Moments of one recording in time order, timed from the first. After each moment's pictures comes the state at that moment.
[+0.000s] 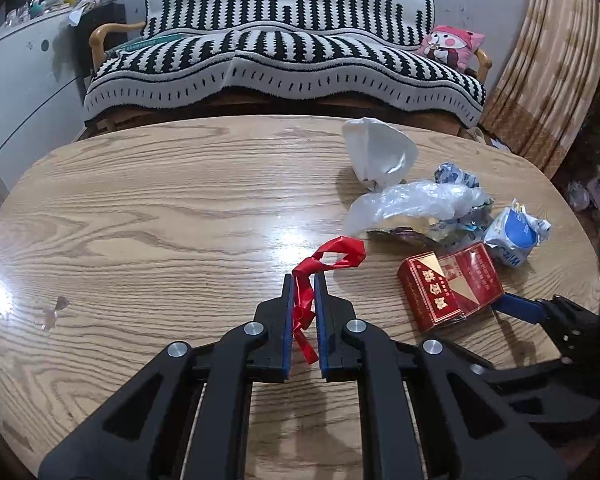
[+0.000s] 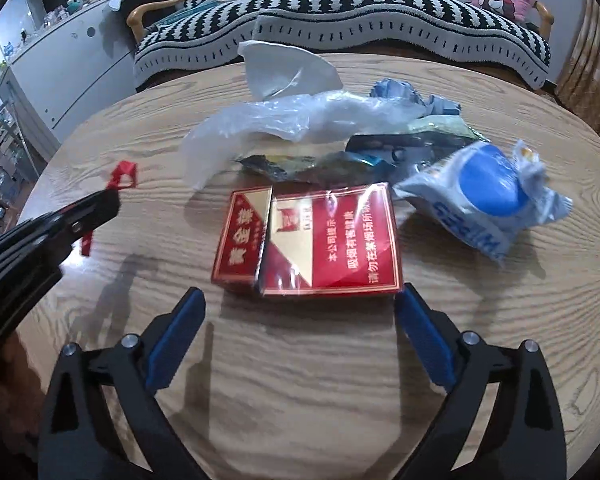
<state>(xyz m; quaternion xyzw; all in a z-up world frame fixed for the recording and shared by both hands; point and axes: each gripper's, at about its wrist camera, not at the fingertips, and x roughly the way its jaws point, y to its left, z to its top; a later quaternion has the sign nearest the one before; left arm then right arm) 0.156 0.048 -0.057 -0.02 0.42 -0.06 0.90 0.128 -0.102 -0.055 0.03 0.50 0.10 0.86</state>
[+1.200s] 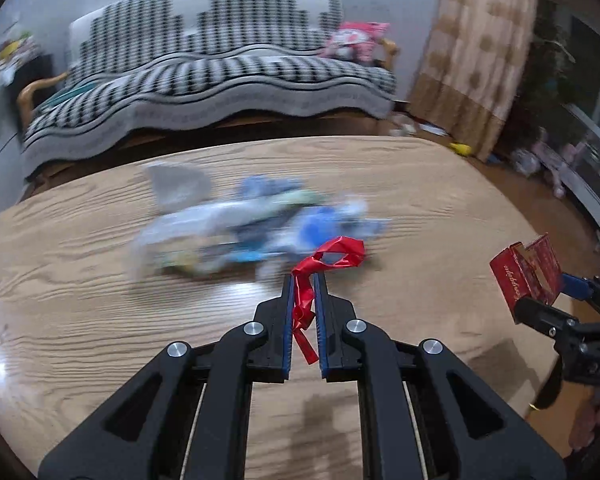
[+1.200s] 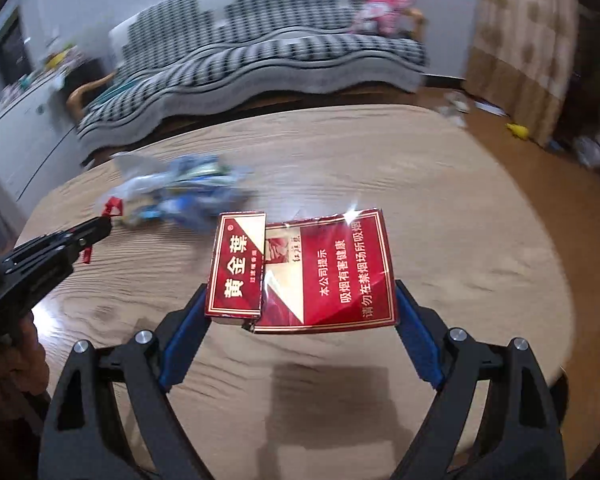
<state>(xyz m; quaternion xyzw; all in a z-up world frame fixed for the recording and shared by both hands) 0.102 -0.124 -0.016 0.02 0.38 -0.19 0.90 -0.015 -0.331 0.024 0.08 0.43 -0.04 0.90</state>
